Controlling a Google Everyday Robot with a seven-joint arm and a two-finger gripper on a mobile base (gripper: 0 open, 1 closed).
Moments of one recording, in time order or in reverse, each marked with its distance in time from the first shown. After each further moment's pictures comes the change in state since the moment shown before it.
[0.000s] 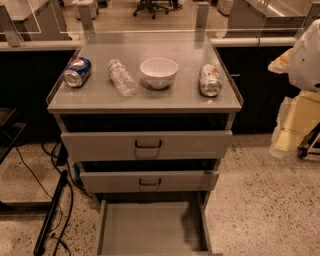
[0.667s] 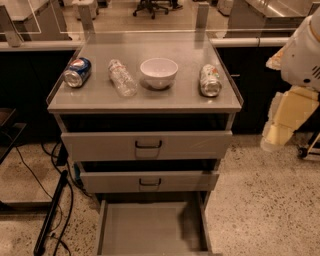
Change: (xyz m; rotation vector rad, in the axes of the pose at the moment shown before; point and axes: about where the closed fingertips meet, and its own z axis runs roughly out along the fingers) arm -0.008 -0.008 0.001 0.025 0.016 0.038
